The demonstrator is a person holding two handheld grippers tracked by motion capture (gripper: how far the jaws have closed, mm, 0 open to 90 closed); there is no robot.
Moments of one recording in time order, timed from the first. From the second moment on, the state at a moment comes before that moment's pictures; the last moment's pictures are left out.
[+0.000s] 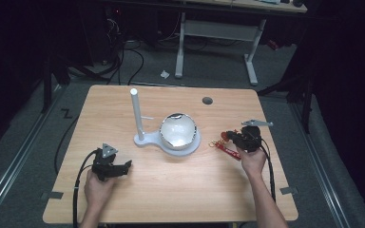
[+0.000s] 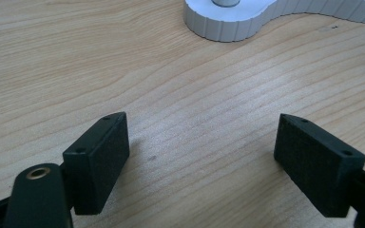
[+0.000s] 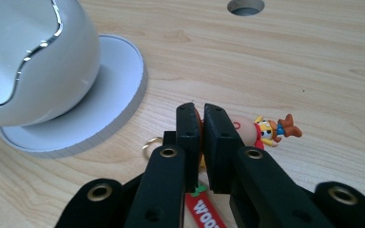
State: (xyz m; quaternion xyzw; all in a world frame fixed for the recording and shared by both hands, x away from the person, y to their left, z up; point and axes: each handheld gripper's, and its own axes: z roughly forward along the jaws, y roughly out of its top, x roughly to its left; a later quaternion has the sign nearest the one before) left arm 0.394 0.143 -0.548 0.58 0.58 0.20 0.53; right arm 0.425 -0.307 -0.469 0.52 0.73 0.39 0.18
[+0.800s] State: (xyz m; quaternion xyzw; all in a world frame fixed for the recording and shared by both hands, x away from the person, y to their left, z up) left arm 0.394 0.143 -0.548 0.58 0.58 0.20 0.53; right arm 0.408 -0.299 -0.403 0.48 0.74 0.43 0.19
